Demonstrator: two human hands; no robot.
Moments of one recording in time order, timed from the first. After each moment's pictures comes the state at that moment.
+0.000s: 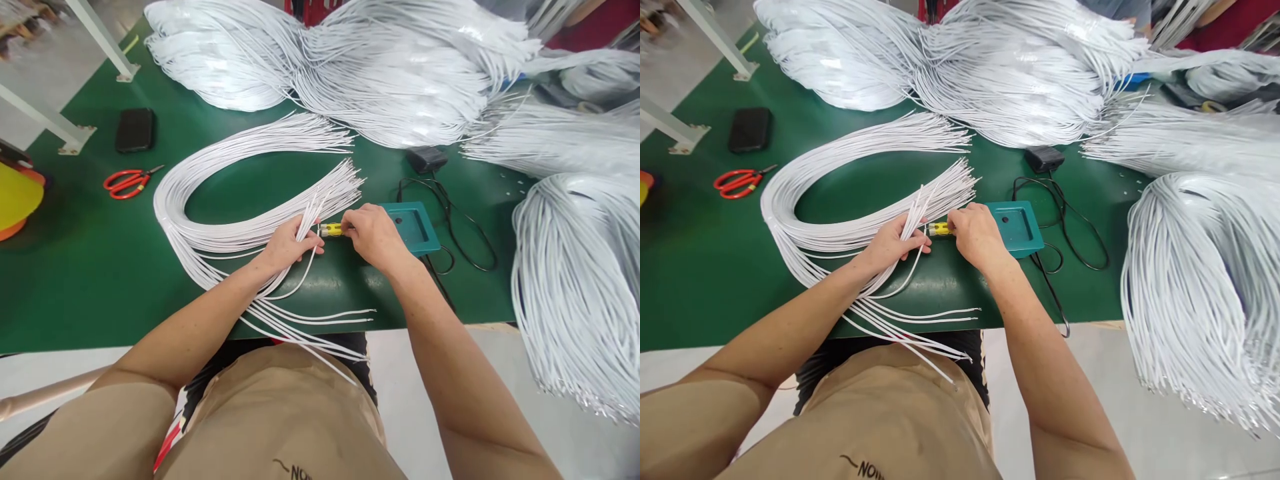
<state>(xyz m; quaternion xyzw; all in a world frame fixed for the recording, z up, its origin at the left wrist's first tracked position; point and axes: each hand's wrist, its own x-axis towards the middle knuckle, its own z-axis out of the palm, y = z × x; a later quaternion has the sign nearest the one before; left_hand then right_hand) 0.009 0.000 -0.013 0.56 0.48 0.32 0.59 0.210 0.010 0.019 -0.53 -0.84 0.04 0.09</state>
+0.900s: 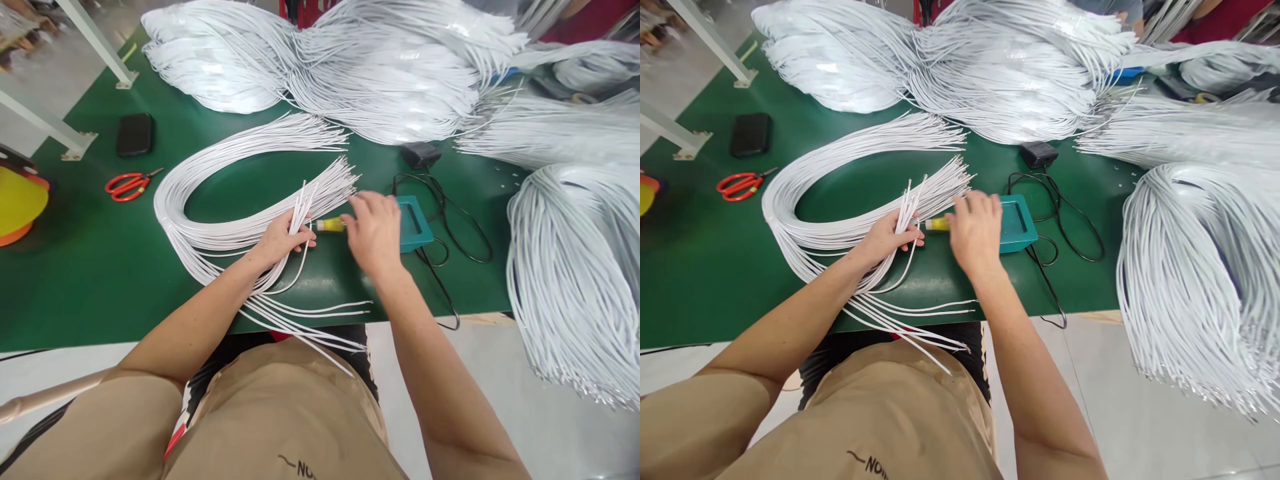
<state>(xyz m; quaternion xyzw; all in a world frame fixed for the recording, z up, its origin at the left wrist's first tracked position) 0.001 0.005 -0.021 0.55 0.47 0.33 0.61 0.194 -0.022 0.016 -0.62 -0.76 -0.09 0.19</state>
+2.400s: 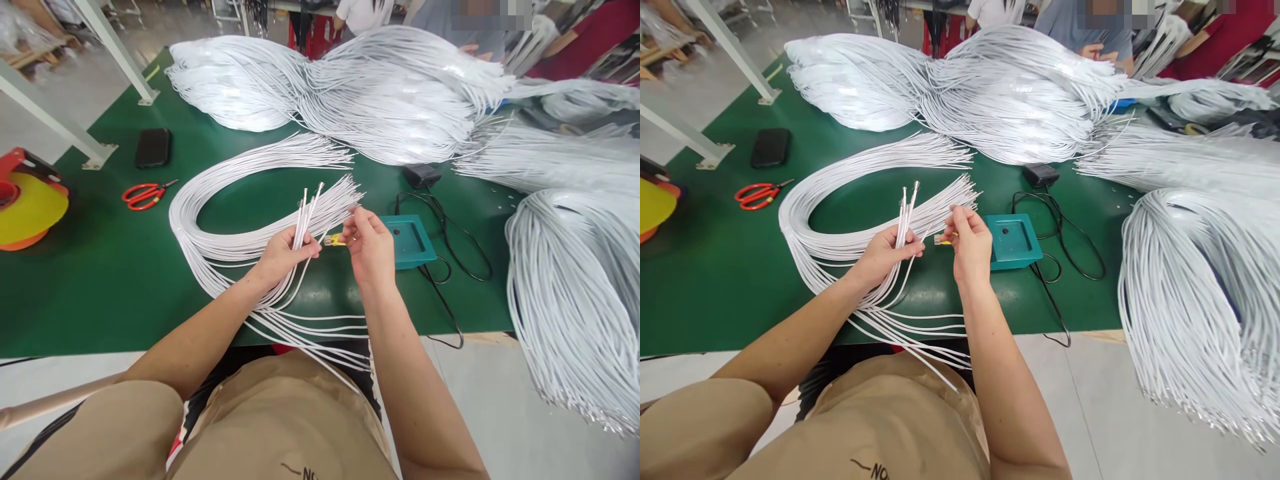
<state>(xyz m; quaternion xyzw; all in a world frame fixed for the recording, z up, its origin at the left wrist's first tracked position) -0.001 -0.013 -0.001 0.48 0.42 0.45 0.63 0.153 -0.014 0.036 -0.48 -0.29 0.52 0.64</state>
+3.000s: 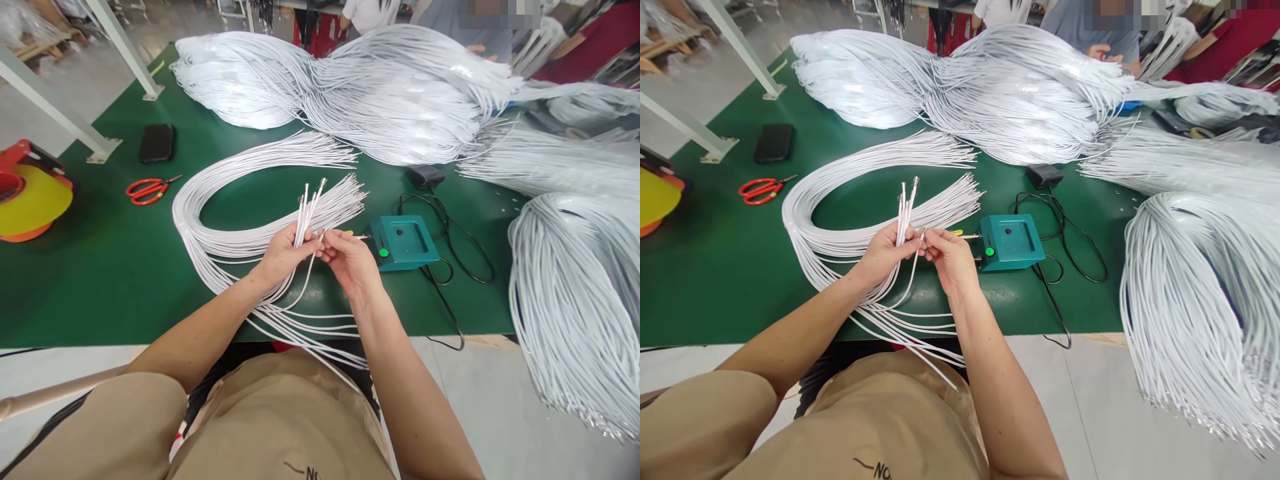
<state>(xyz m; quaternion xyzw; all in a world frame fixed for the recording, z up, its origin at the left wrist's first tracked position) 0.002 -0.014 0.003 0.47 0.40 0.48 0.62 0.136 -0.027 0.021 -0.42 -0.27 0.69 0.53</state>
